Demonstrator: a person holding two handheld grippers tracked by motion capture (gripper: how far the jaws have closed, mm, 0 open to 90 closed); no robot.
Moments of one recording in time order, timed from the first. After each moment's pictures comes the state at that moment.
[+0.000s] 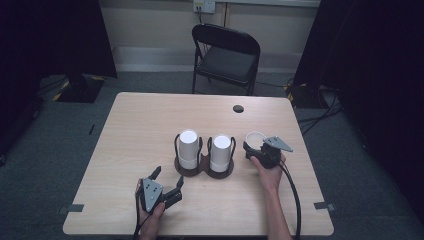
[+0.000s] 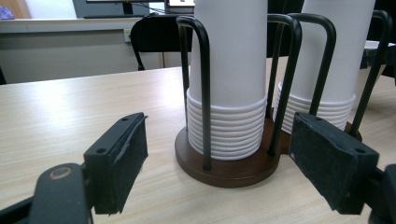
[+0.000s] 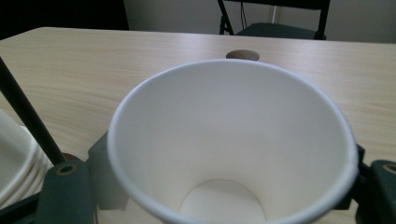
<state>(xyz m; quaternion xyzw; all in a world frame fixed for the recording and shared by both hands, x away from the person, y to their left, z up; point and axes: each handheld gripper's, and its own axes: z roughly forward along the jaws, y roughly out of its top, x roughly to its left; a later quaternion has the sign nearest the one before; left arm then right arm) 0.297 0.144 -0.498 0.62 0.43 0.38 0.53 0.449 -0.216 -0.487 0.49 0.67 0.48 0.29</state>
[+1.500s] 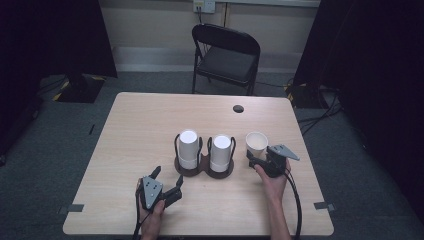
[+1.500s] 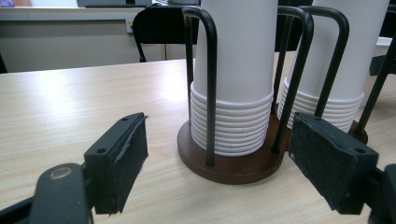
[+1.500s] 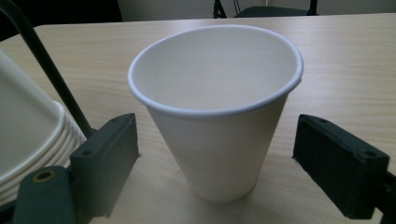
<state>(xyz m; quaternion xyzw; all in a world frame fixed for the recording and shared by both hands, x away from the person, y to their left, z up) 0.301 0.145 -0.497 0.62 0.45 0.36 0.53 0.416 -0.226 -0.485 0.52 0.65 0.47 0.28</state>
